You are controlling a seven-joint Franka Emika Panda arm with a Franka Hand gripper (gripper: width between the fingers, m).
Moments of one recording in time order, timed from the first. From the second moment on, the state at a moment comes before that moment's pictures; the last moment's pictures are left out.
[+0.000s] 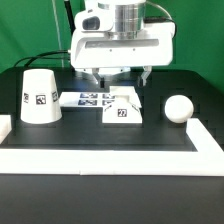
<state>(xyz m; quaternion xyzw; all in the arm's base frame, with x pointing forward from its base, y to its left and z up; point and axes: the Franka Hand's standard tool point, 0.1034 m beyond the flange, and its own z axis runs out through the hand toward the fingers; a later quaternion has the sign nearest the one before) 0.433 0.021 0.070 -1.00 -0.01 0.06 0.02</state>
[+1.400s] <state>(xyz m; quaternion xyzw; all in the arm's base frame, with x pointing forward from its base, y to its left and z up) 0.421 0.023 0.049 -1.00 -0.01 0.06 0.02</state>
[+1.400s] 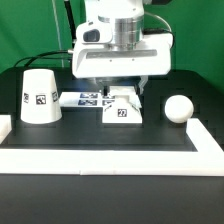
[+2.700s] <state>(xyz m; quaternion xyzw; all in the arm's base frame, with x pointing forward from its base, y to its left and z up) 0.477 0.034 0.049 -1.00 -0.02 0.03 0.03</state>
